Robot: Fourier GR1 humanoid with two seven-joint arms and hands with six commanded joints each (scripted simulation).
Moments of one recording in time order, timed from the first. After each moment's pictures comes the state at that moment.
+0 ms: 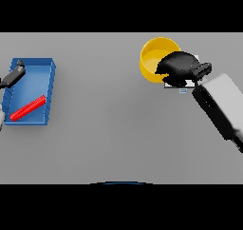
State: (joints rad) left arm -0.39 0.58 -0.07 -1.22 -0.34 0.10 0.46; right arm -0.79 -0.52 0.50 -1.19 0.77 0.54 -0.10
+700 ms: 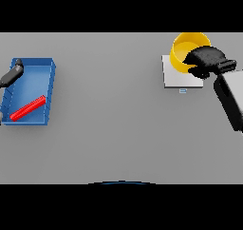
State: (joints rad) left arm -0.39 0.59 -0.06 -1.23 -0.33 0.08 0.47; right arm -0.85 -0.54 0.41 -0.76 0.81 0.32 -0.20
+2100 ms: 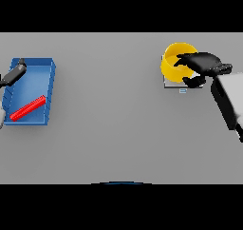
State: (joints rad) left arm -0.41 0.57 -0.07 -1.20 -0.34 0.10 0.46; right arm -0.87 -0.50 0.42 -0.62 0.83 0.29 -0.29
